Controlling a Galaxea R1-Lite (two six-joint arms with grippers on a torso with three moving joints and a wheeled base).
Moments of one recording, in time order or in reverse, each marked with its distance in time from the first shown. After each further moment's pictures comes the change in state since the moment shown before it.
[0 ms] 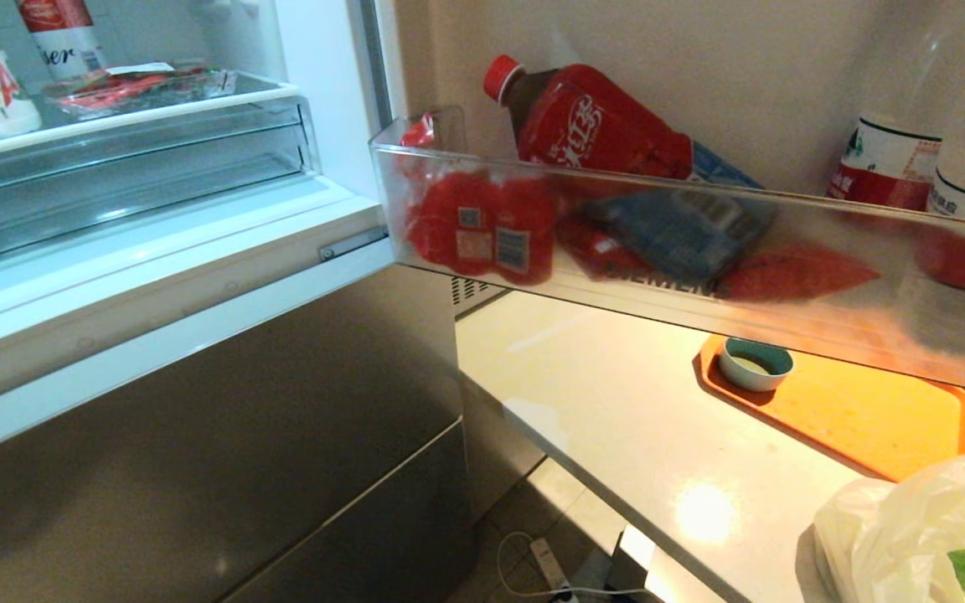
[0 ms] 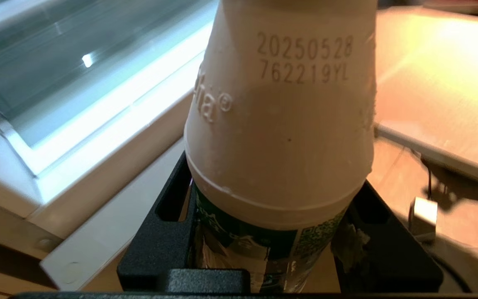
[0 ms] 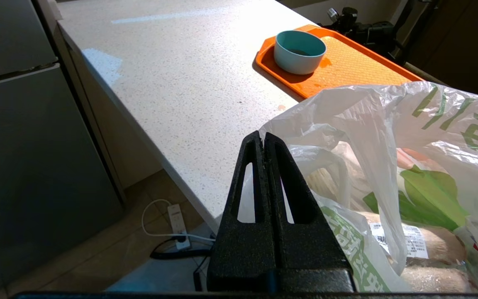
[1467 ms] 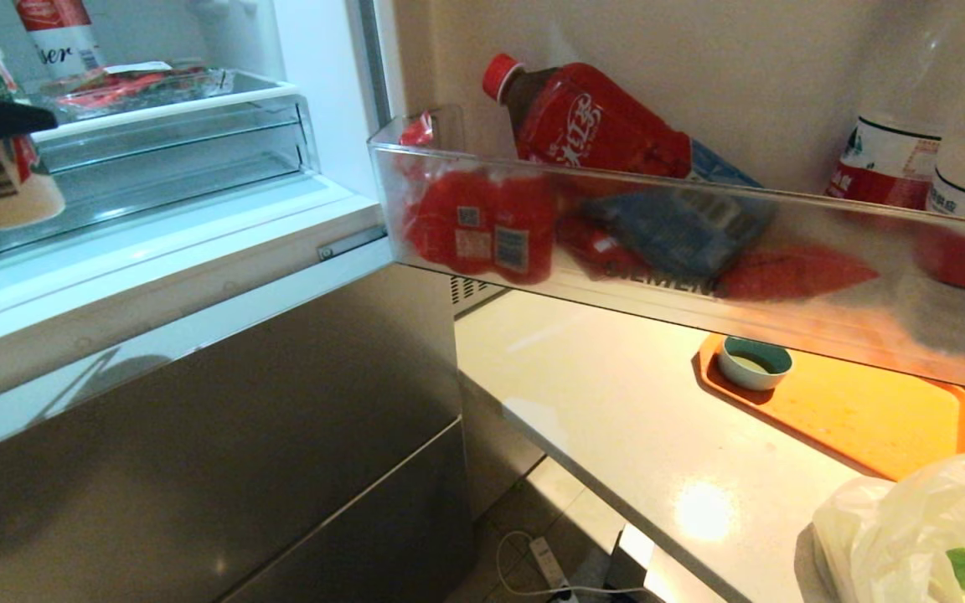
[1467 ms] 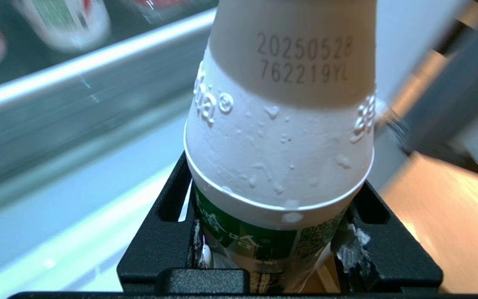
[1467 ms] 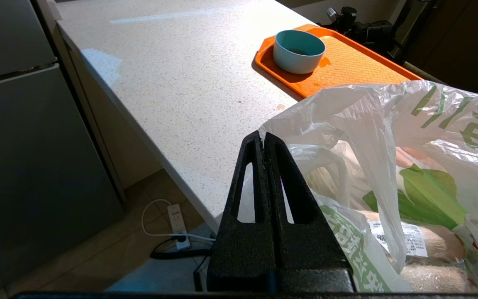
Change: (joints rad) left arm -0.046 0.715 -0.463 -0.206 0.117 -0.234; right arm -0.001 0.000 0.000 0.000 0.000 0.001
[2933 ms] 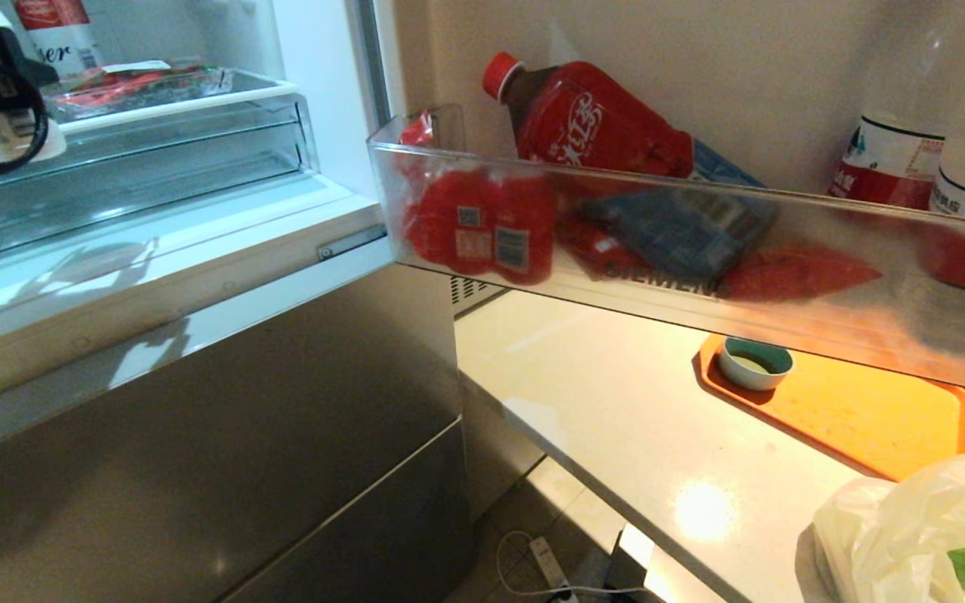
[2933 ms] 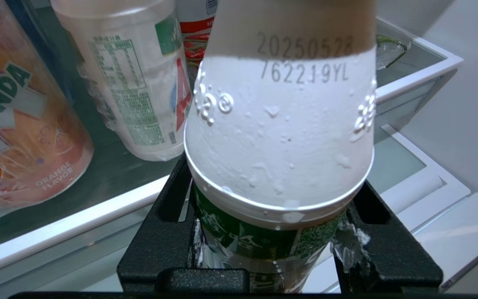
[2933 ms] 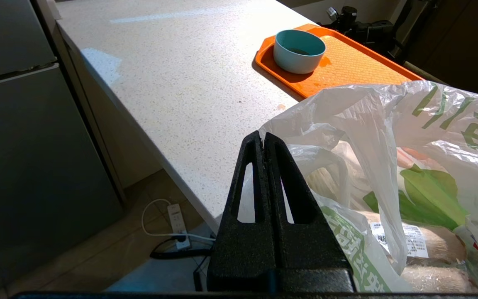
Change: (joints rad) left arm 0.091 0.275 -0.272 -0.100 0.114 0.049; right arm 0.000 0.000 0.000 0.000 0.000 0.000
